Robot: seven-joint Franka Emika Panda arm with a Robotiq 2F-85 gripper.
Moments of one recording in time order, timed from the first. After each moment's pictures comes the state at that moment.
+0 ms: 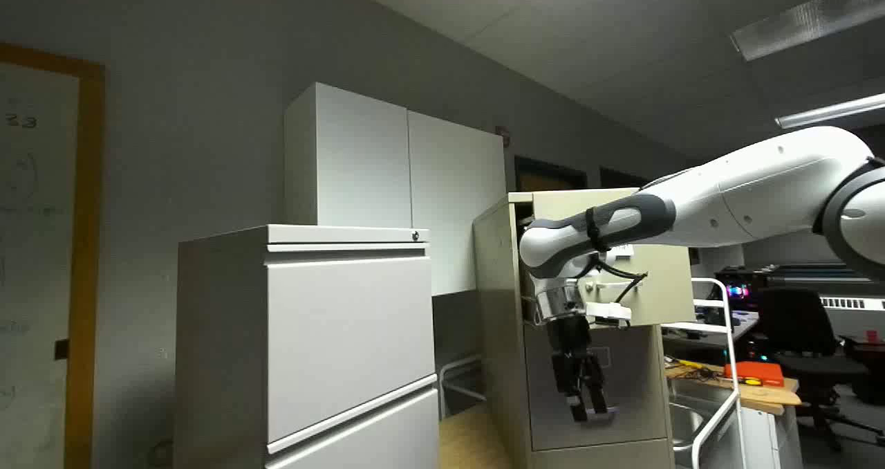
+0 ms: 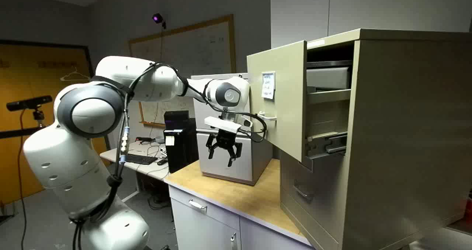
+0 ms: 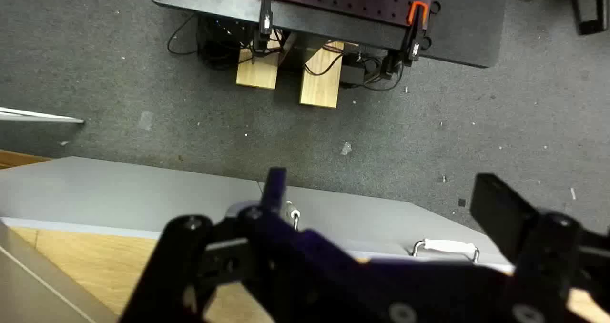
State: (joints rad) arm -0.03 -0.25 -0.21 -2.04 0.02 1.44 -0.37
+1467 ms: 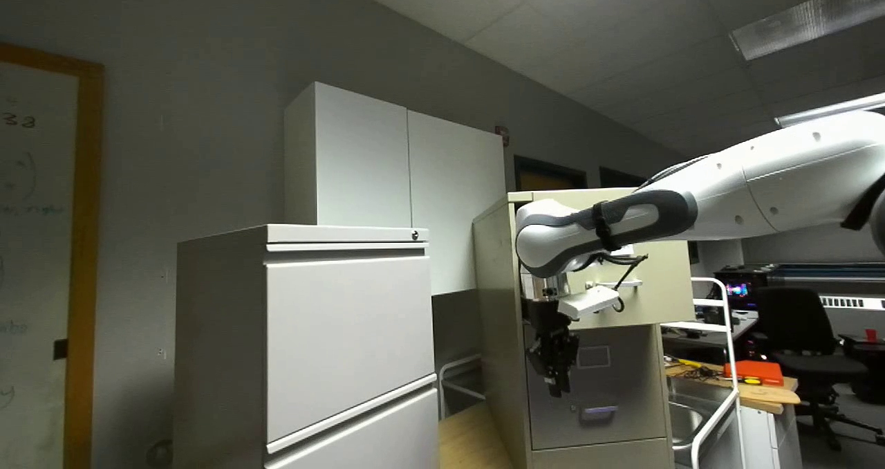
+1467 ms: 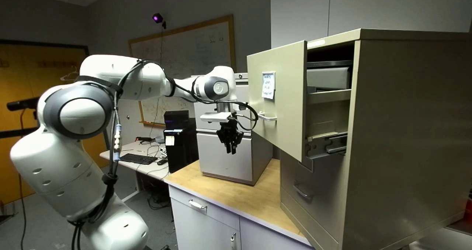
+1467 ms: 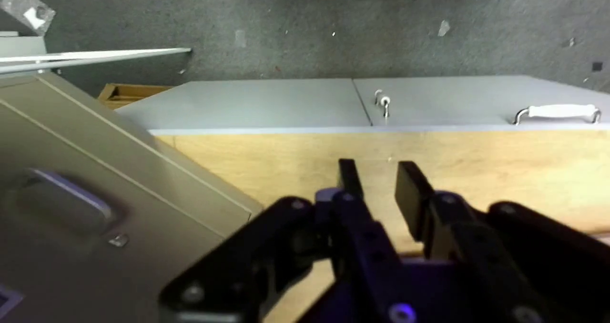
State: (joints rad) arm -0.05 -0.33 -0.10 -2.07 -0.12 1.73 -0.04
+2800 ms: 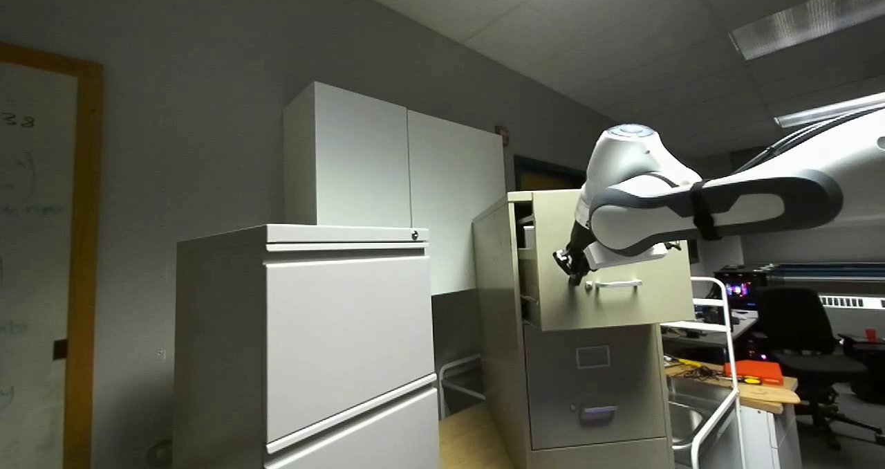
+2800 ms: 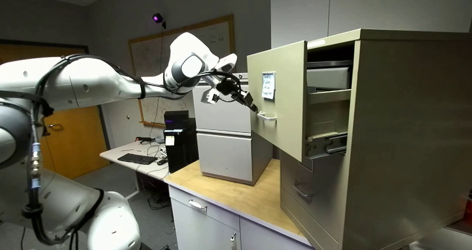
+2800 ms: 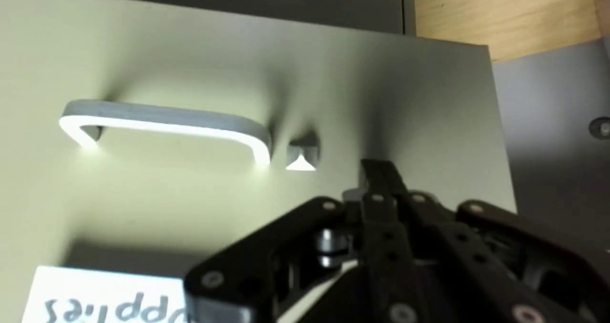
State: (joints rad) arm -0.29 -0.68 -0.03 -2.22 -0.36 2.30 0.36
